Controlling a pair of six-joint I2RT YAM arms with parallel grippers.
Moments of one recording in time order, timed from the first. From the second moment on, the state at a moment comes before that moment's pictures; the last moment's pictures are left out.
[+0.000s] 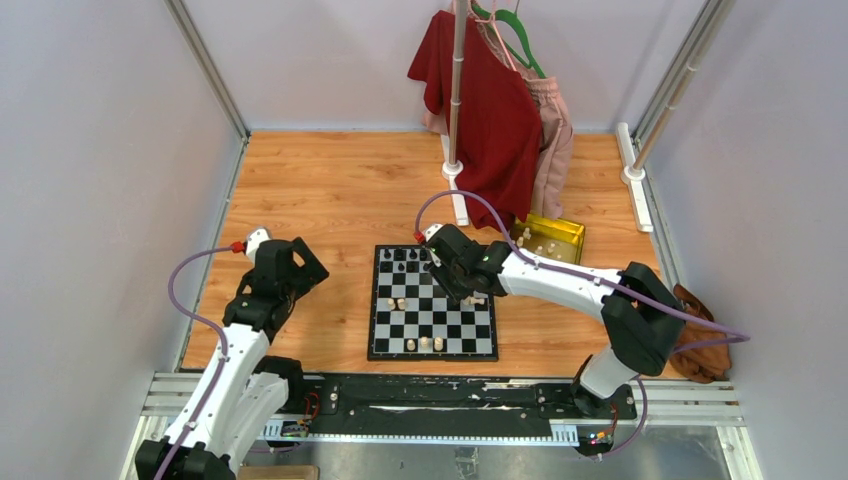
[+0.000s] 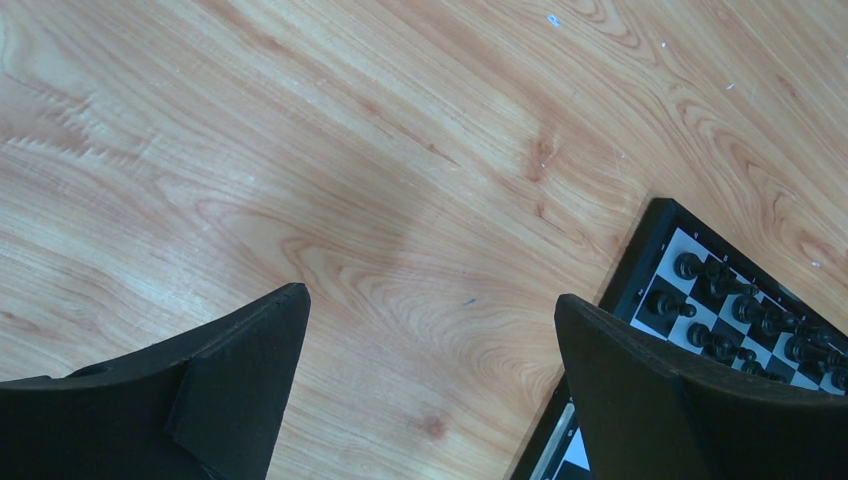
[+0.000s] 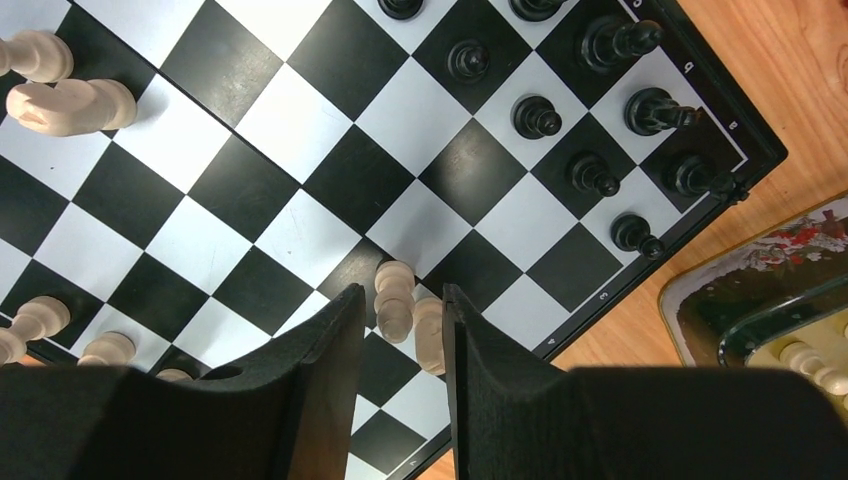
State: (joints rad) left arm -0.13 0.71 0.50 -0.52 -0.27 -0.69; right arm 0.93 1.57 1.04 -0.51 0.15 0.11
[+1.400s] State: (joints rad) left arm -0.13 0.72 0.49 -0.50 -0.26 -0.69; right arm 0.94 1.52 1.02 -0.52 0.12 0.13
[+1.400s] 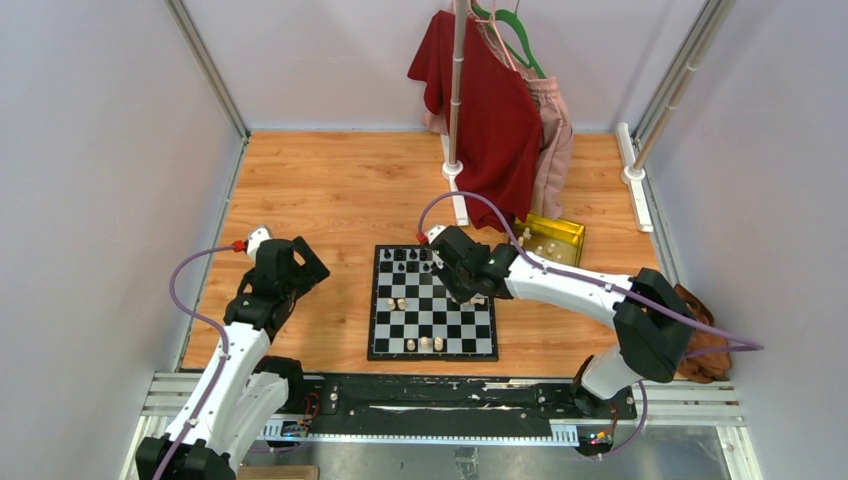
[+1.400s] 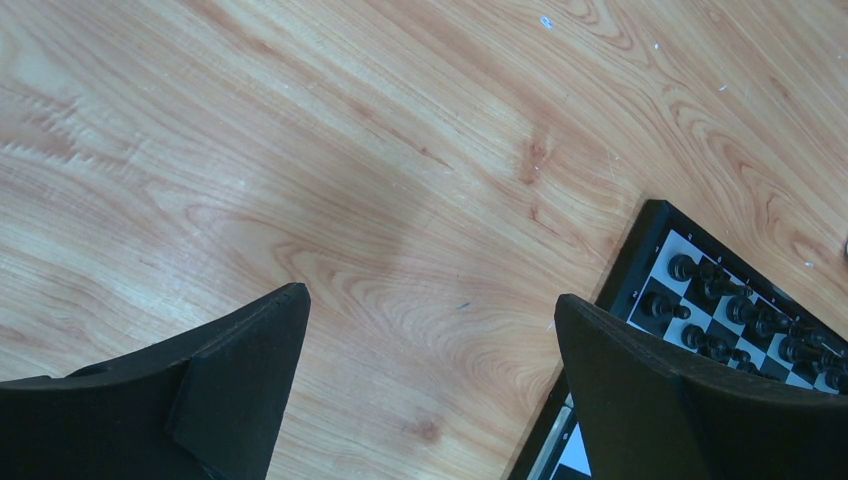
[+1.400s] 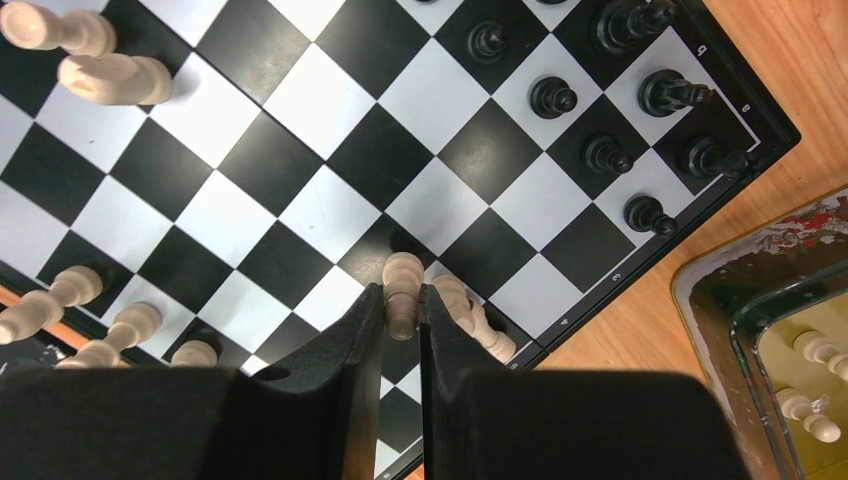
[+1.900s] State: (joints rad) left arm -0.13 0.72 0.49 -0.50 -0.26 -0.69; right arm 1.10 1.46 1.00 -0.56 0.16 0.15
